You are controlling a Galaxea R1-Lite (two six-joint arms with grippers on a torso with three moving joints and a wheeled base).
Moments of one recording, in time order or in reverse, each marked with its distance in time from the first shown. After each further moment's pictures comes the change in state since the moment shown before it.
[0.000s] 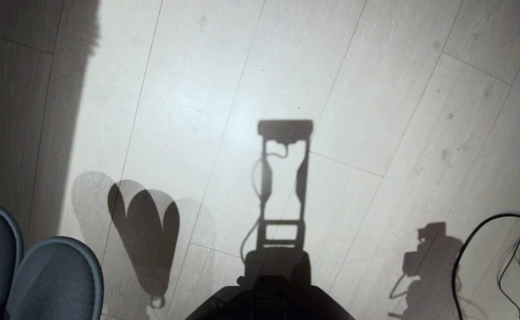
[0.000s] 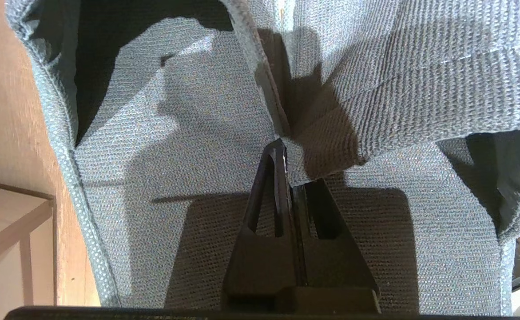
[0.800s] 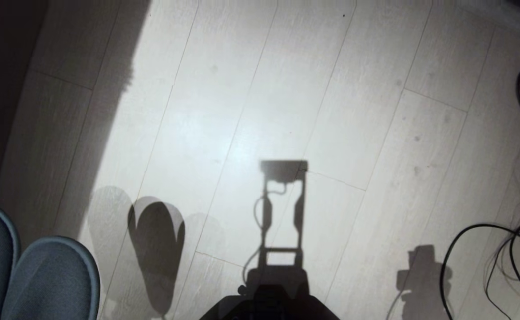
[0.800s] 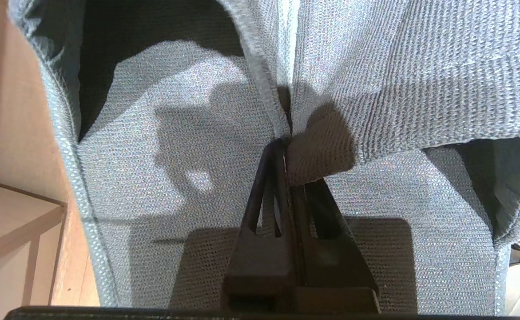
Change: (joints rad) left arm 0.000 0.000 0.000 0.000 0.019 -0.046; right arm 0.000 -0.001 0.000 -0.001 0.000 0.003
